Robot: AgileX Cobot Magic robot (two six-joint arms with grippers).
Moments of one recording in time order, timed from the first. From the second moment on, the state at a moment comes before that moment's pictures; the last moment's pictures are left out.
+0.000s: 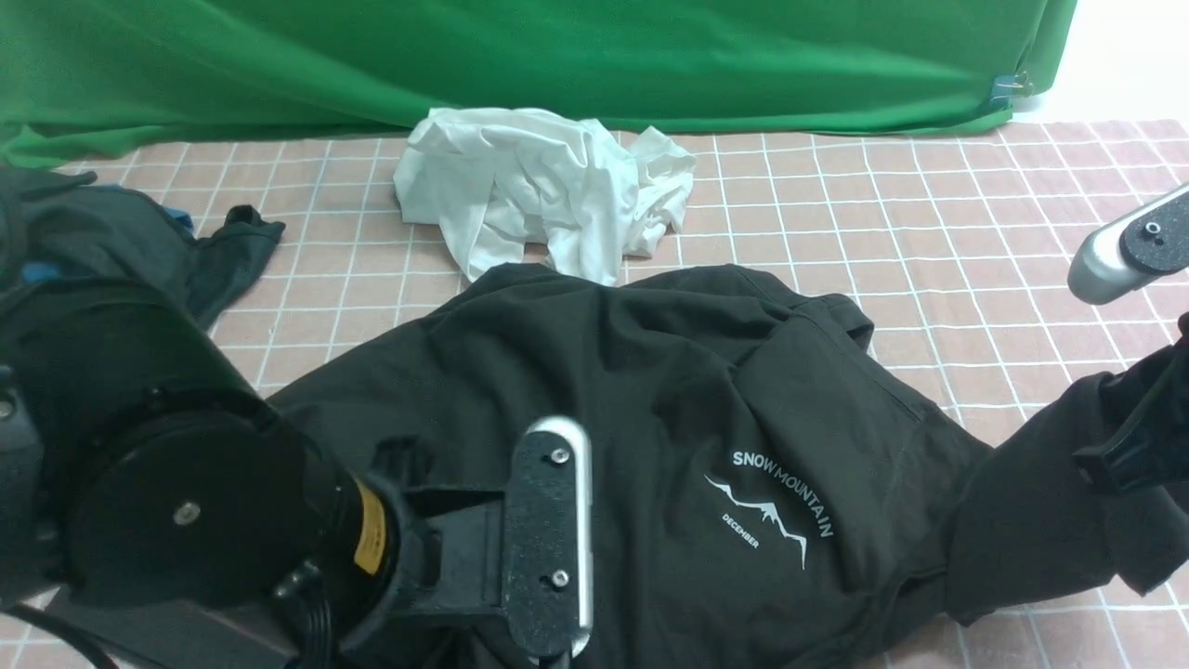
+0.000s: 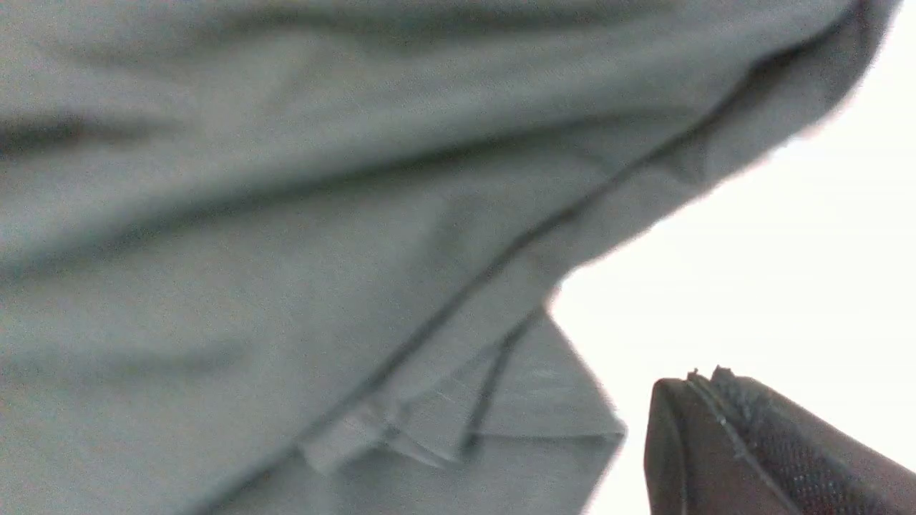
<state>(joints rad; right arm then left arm) 0.32 1.07 -0.79 -0.16 0.78 0.00 -0.76 1.25 -0.86 -0.06 1.03 0.70</state>
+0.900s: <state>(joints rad) 0.32 1.07 -0.79 -0.14 0.78 -0.02 -0.16 1.60 -0.79 -0.45 0.74 0.72</state>
